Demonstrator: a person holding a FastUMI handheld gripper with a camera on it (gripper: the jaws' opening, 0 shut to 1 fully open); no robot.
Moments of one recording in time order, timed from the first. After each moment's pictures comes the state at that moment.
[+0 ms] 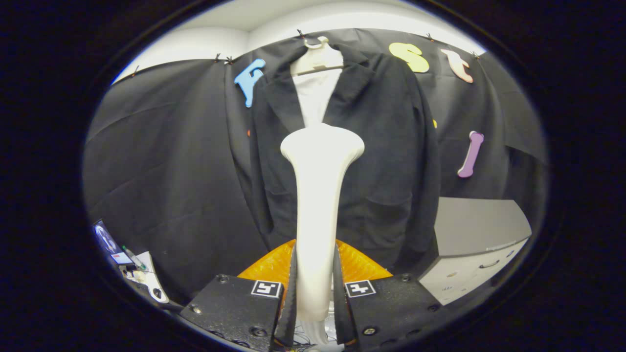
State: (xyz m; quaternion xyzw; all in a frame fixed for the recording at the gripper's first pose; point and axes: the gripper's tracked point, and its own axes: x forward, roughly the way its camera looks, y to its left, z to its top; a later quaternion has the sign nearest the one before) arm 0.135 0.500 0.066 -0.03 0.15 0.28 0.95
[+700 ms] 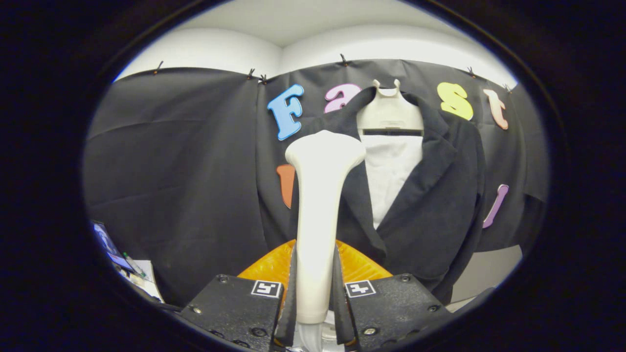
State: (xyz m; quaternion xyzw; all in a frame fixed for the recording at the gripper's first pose) arm 0.143 0.621 0.168 -0.06 0.04 0.34 0.94
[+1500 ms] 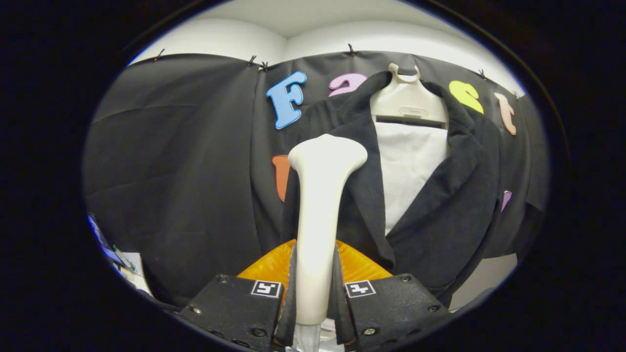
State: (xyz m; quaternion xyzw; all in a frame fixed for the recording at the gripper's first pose) arm 0.187 0.640 0.143 -0.09 0.07 0.32 0.94
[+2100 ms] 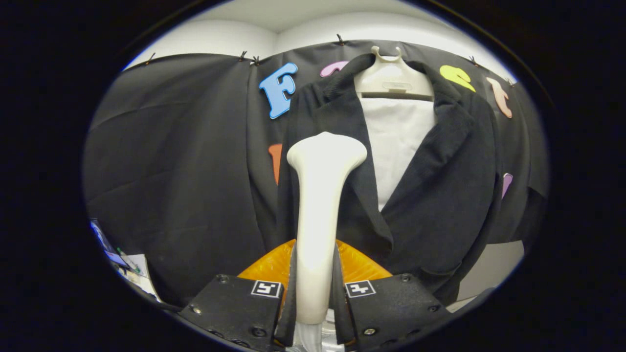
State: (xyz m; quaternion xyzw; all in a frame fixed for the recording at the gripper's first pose) arm 0.189 0.621 0.112 -0.07 0.10 0.32 0.94
